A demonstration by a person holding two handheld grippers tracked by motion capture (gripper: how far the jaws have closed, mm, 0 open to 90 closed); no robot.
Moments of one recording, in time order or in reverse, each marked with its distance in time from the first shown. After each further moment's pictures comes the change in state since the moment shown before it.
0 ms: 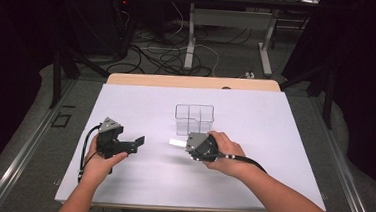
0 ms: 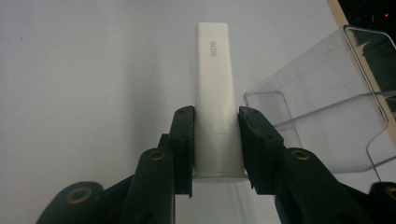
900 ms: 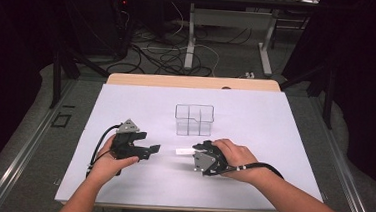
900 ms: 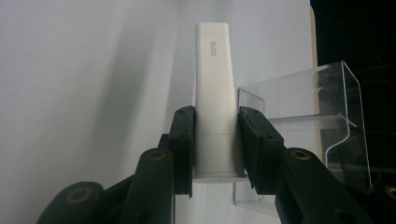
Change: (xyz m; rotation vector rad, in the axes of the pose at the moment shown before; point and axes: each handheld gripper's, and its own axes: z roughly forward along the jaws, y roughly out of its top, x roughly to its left) left arm -0.037 0.014 0.018 0.124 -0.227 0.180; right arm 0.020 -0.018 -0.018 -0.022 -0.075 -0.388
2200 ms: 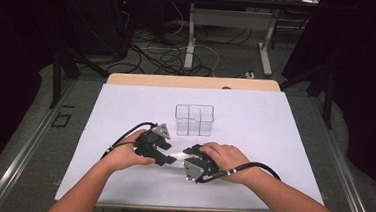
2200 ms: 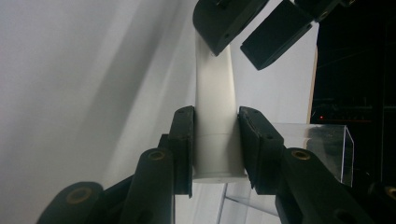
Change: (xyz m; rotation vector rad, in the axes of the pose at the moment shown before) left arm -0.035 0.040 0.043 0.353 -0.208 0.304; right arm 0.006 0.026 0.009 -0.009 0.017 -0.217
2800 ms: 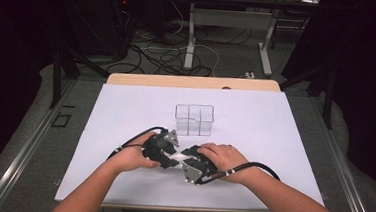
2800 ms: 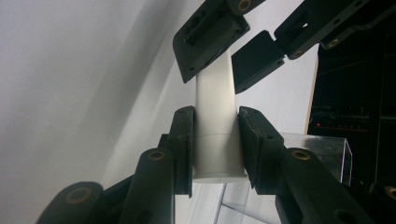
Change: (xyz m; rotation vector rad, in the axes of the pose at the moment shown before) left arm -0.012 0.012 0.017 0.117 0.027 0.142; right arm 0.003 0.004 0.002 -0.003 -0.010 -0.034
